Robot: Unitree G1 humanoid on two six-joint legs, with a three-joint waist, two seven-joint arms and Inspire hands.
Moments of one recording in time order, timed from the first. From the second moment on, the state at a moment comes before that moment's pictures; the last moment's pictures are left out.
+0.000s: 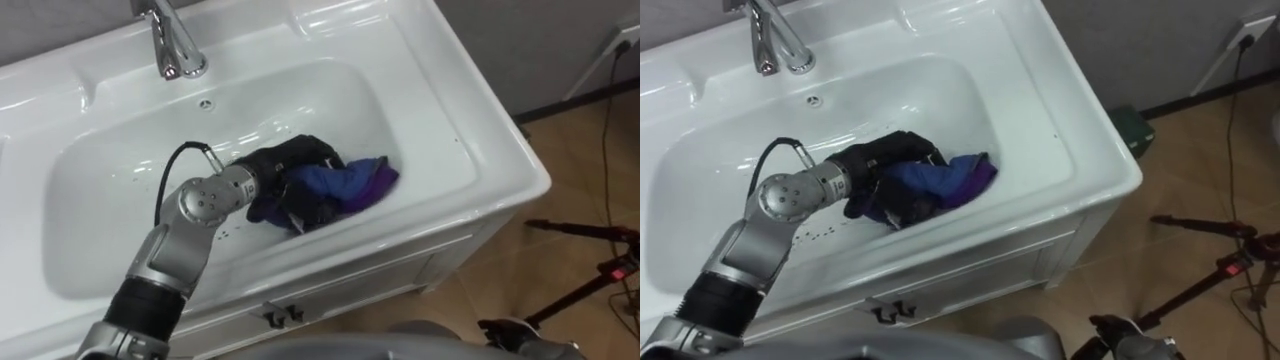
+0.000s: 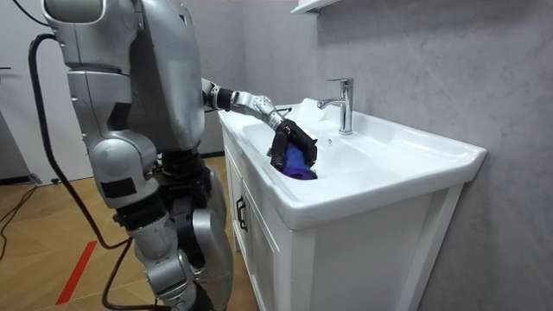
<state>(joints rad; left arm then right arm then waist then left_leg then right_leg) -0.06 0.26 -0.27 0.11 0.39 0.11 -0.51 0.03 -0.30 0.10 1.29 -0.32 0.05 0.12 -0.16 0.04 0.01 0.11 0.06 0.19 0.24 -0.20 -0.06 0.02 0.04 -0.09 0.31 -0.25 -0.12</state>
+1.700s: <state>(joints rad) -0.21 0.22 -0.14 0.54 0.80 0.23 -0.12 0.10 -0.24 0.10 1.23 -0.41 0.20 0.15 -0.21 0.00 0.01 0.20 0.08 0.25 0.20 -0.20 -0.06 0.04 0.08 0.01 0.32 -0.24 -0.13</state>
